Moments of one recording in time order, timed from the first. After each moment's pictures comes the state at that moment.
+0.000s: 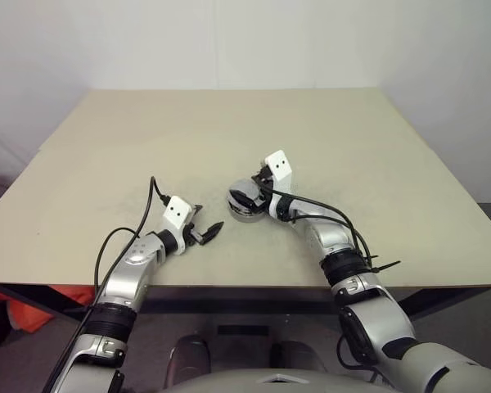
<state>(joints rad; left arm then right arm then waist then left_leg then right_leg) -0.23 0.30 -0.07 0.23 -0.17 0.12 -0.65 -0.63 -0.11 0.14 0.57 0.15 0.16 0.60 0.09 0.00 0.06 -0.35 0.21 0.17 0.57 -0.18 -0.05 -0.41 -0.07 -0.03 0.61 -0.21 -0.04</state>
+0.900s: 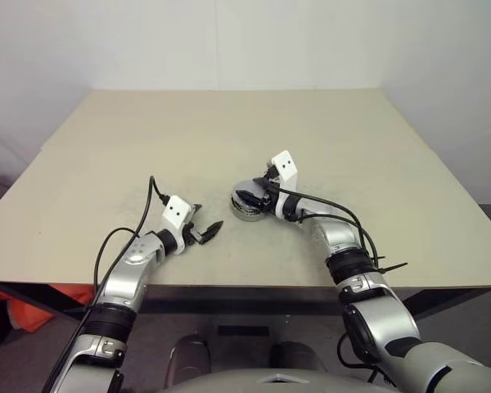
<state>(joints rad) -0.23 0.30 -0.07 0.23 -0.17 0.12 -0.65 -0.63 -0.14 0.09 0.57 0.16 0.20 0.68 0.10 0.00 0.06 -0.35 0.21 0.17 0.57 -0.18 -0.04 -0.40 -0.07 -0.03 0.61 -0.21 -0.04</state>
